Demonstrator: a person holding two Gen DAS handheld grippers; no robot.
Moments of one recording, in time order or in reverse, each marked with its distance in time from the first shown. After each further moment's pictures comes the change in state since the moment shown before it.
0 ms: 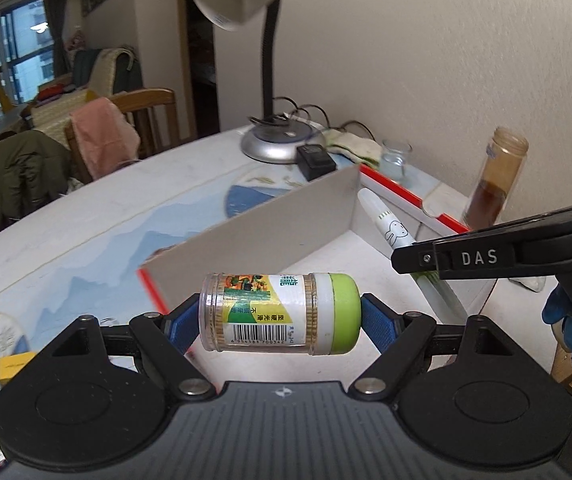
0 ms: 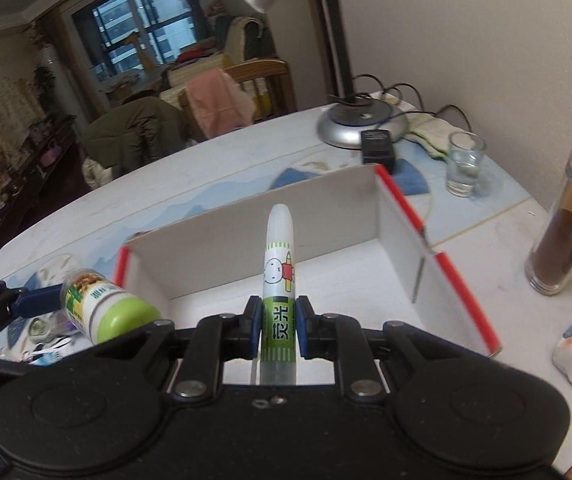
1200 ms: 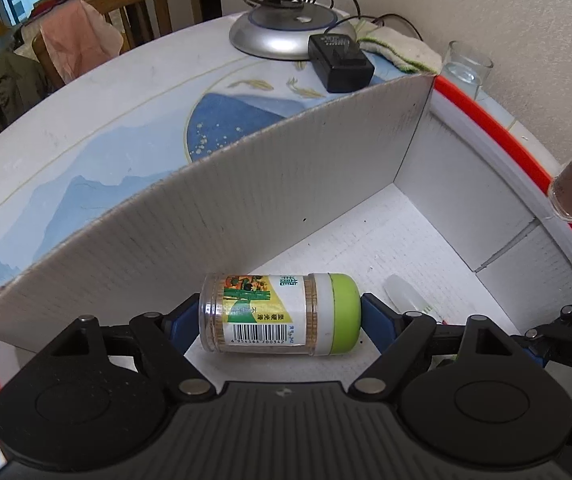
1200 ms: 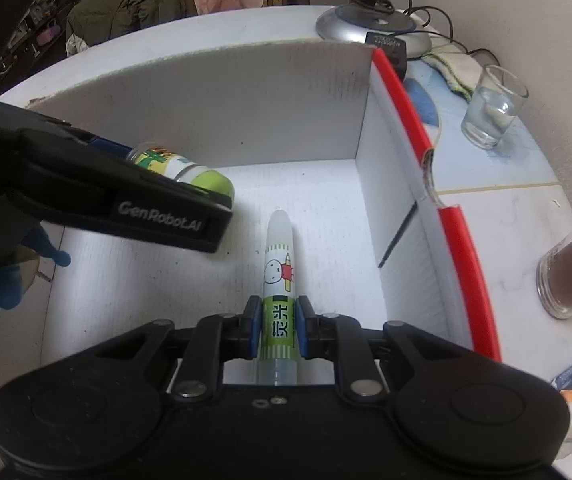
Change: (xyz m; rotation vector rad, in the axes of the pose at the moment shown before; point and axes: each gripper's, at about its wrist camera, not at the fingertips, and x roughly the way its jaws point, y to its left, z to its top) left arm 0.177 -0.013 0.038 -0.053 0.336 0.052; right arm 0.085 -0.029 -0.016 -0.238 0.278 -0.072
